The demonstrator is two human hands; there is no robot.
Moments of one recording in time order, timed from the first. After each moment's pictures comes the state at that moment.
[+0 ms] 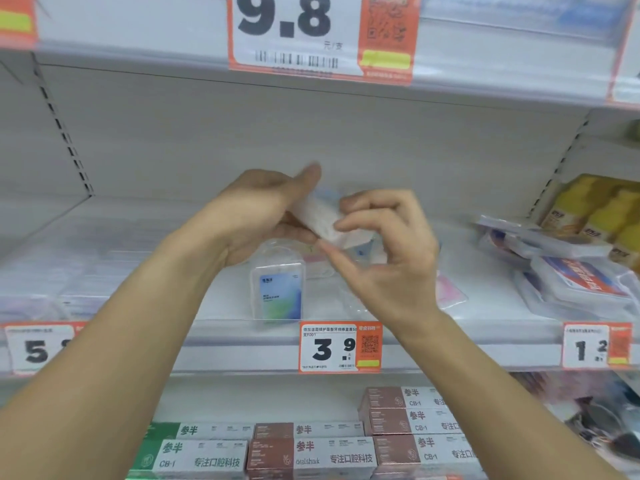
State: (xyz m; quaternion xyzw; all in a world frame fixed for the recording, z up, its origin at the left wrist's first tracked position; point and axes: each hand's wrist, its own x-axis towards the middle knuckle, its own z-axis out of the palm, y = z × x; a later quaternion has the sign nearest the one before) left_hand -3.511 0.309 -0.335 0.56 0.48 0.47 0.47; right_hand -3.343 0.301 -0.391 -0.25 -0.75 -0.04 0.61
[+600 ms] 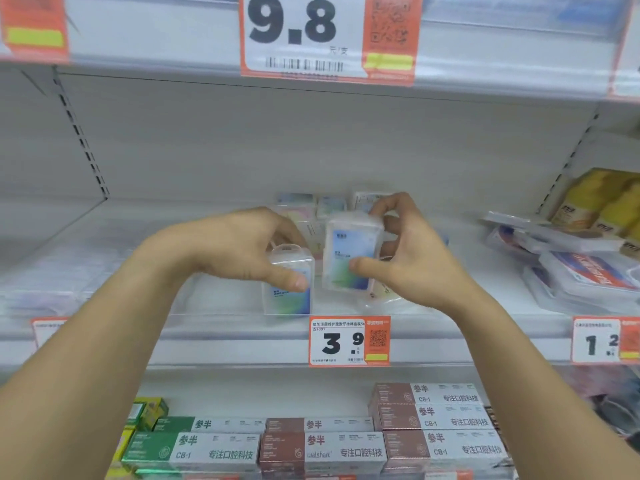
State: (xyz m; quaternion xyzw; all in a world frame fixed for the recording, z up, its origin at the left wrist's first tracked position) left_hand -3.554 0.302 -0.346 0.81 0.55 0.06 0.21; right_hand -3.314 0.303 -0.376 -0.46 -0.73 0.31 0.39
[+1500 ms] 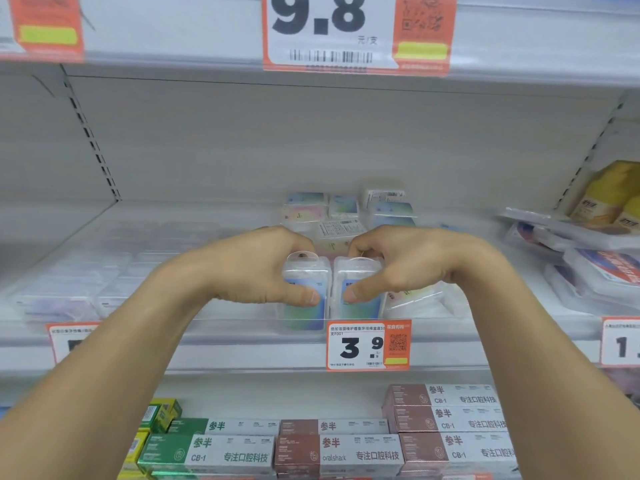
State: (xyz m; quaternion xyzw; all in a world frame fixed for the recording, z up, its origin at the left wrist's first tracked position) left_hand -3.555 0.295 -0.363 0.83 0.51 0.10 0.19; right_hand -3.336 0.327 -0.351 -0.47 -0.82 0.31 0.00
